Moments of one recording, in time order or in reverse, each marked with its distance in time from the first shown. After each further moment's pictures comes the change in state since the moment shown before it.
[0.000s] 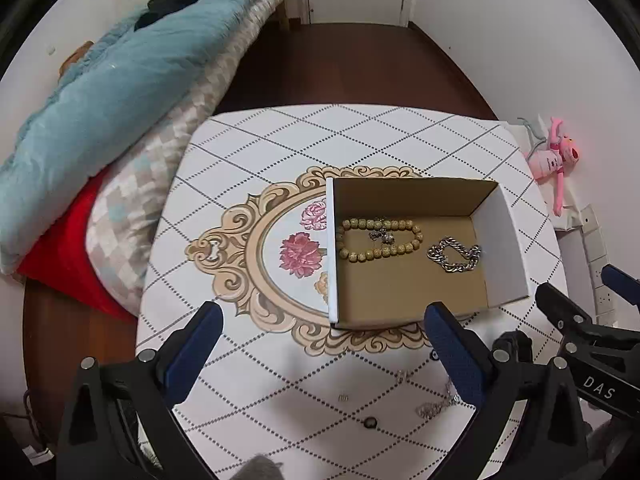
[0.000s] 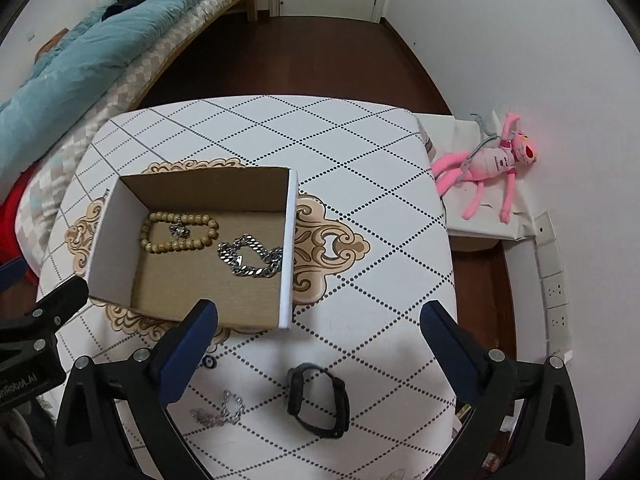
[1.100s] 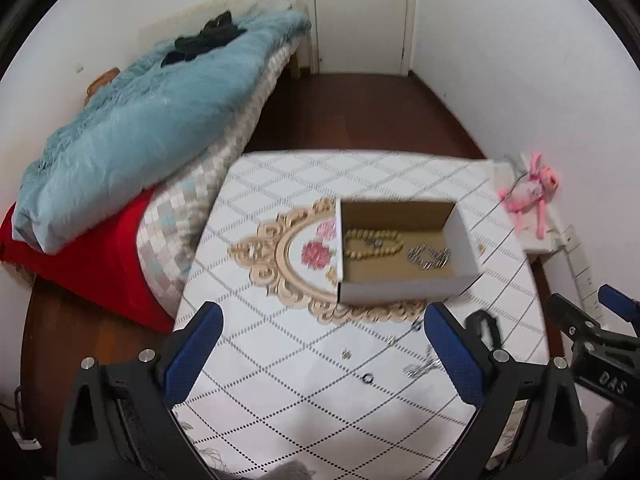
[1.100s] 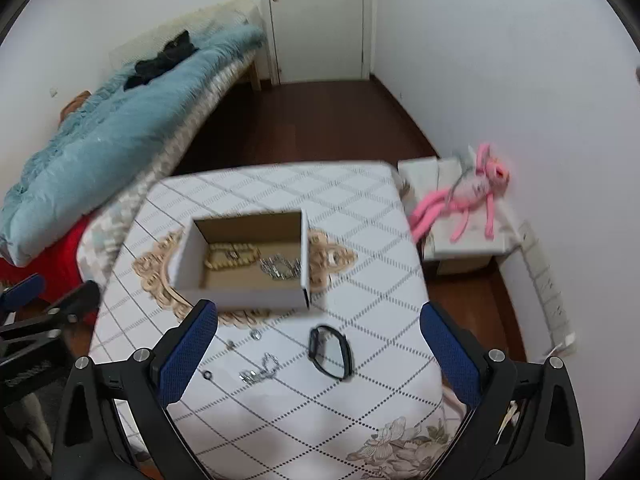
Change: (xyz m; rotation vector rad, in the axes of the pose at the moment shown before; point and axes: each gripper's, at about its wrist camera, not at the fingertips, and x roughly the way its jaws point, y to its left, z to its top) left arm -0.079 0.007 -0.055 -0.028 -0.169 0.015; right arm -0.109 -0.026 -0.065 0.095 -0.179 0.082
